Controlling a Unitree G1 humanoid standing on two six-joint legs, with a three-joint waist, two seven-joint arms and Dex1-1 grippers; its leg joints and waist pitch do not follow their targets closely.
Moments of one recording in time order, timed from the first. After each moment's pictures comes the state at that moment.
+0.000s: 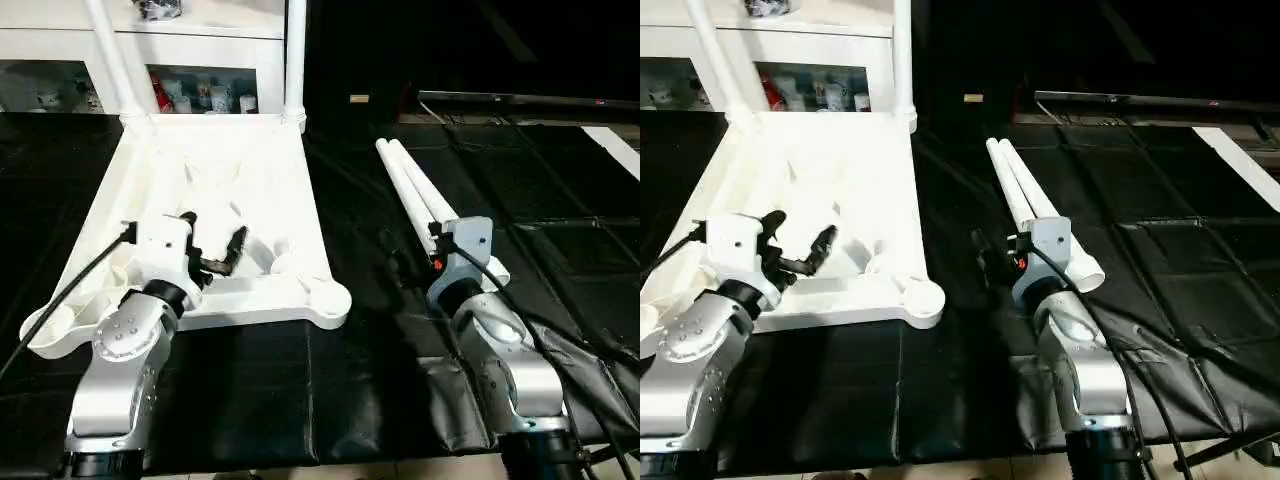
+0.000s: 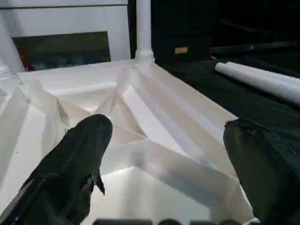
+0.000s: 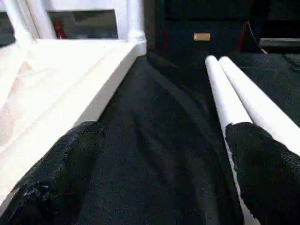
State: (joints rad) left arm -0.14 0.22 0.12 -0.11 -0.11 0.26 -0.31; right arm -0.24 -0.08 -0.03 0.06 0.16 0.29 0.25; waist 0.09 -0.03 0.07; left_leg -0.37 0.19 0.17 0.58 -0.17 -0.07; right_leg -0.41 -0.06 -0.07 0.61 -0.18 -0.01
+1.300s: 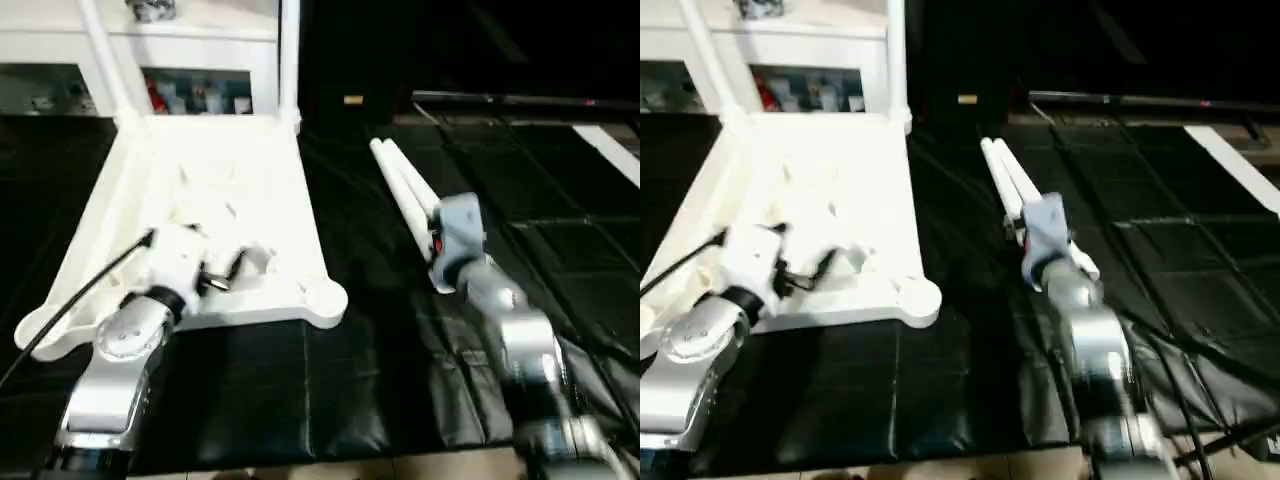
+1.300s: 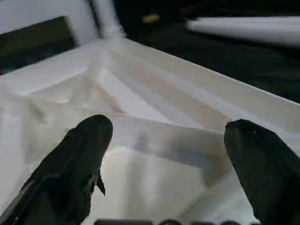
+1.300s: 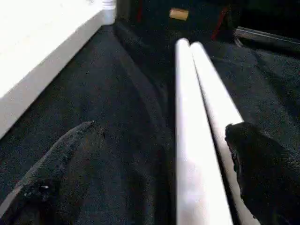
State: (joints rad) left arm -0.14 0.36 0.00 -0.10 -0.04 0.29 -0.43; right arm -0.60 -0.18 -0.01 0.49 0.05 0.34 0.21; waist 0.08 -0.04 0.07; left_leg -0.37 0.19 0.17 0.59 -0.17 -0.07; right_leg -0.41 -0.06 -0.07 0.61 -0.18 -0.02
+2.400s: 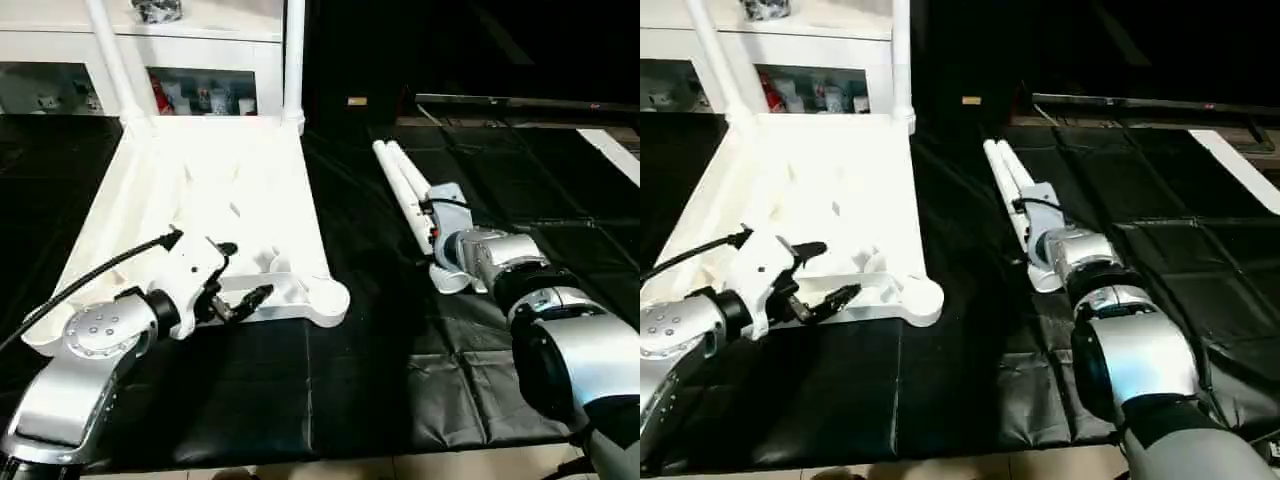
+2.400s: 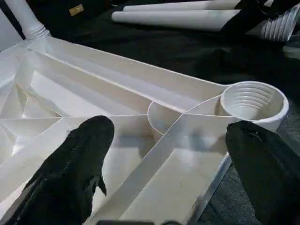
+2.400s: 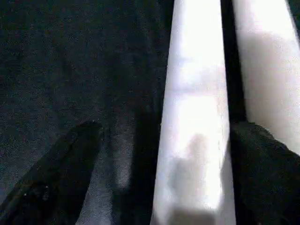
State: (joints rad) left arm -0.12 0.54 -0.04 -0.29 -0.14 0.48 -0.65; right arm -1.04 -0.24 -0.03 1.31 -0.01 0.43 0.34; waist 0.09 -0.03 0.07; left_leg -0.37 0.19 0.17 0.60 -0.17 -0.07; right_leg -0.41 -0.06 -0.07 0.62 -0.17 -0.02
